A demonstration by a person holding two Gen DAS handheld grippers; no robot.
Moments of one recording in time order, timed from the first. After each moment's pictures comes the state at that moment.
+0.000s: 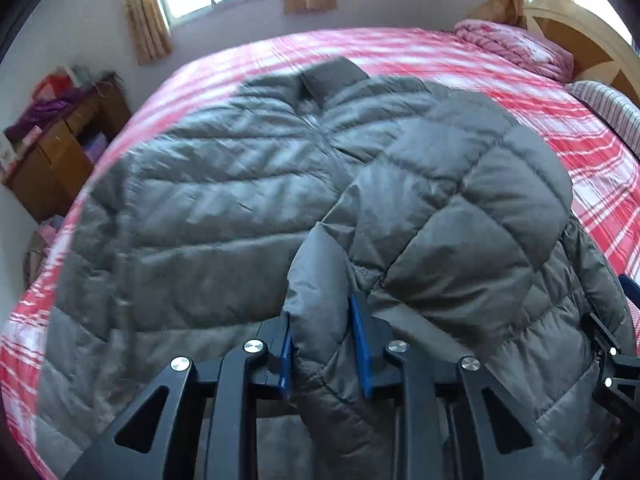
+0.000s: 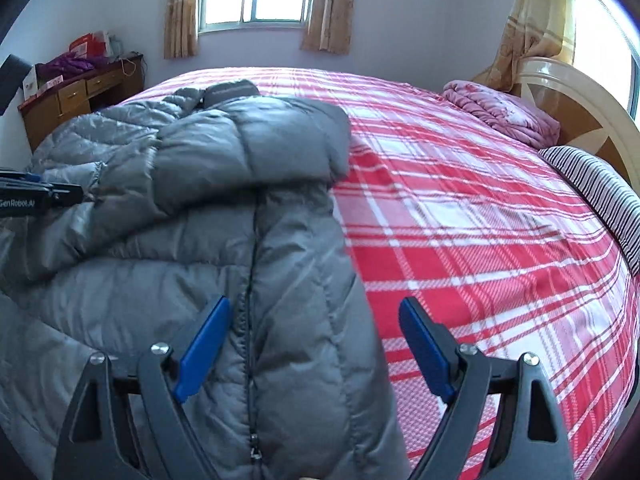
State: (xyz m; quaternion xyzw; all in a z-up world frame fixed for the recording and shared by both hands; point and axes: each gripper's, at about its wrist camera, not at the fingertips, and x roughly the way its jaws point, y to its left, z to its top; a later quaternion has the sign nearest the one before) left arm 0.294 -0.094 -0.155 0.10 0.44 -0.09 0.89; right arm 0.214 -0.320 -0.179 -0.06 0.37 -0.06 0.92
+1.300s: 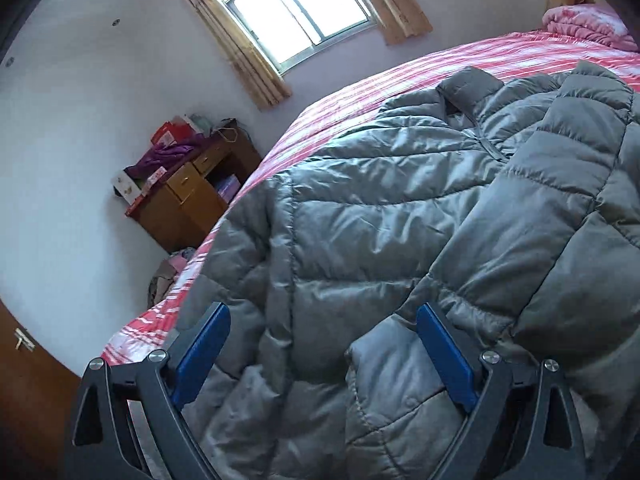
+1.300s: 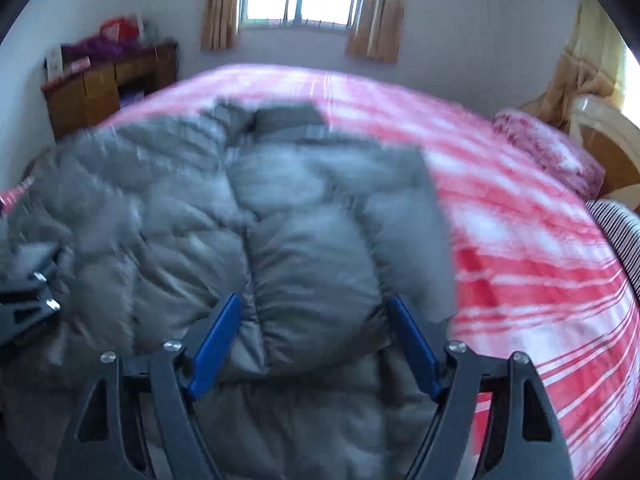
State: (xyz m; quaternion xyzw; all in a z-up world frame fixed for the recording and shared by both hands) left arm 0.313 -0.052 -0.185 0.22 0.32 0.13 0.91; right arm 0.331 -0.239 -0.174 -0.09 0.39 0.00 0.92
